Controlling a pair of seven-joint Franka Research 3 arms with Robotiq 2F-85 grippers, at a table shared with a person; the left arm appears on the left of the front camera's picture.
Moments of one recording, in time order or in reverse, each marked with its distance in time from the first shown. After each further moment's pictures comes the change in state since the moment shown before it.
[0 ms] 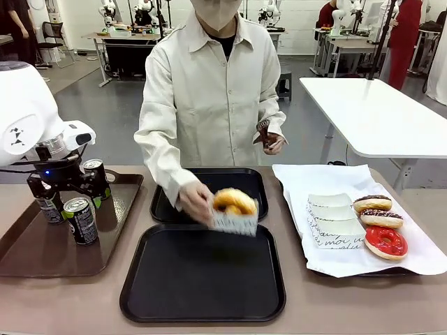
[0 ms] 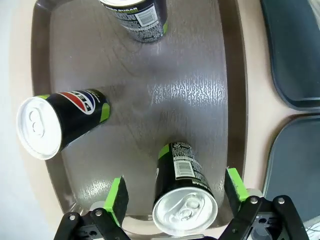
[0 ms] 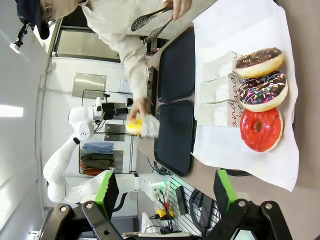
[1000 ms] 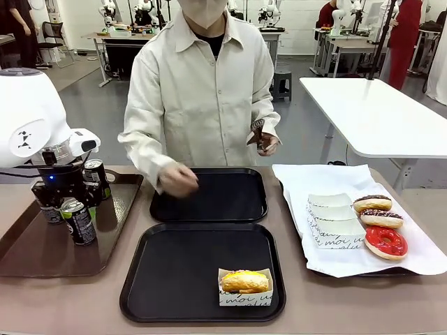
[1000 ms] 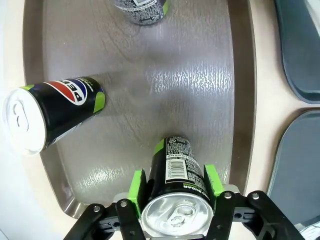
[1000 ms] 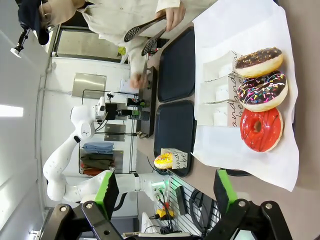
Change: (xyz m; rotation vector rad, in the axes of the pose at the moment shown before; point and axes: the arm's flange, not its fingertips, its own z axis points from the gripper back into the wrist) left arm -0.002 -0.005 -0.010 0.028 0.062 -0.001; right arm 0.000 0.000 0.000 0.000 0.000 0.000
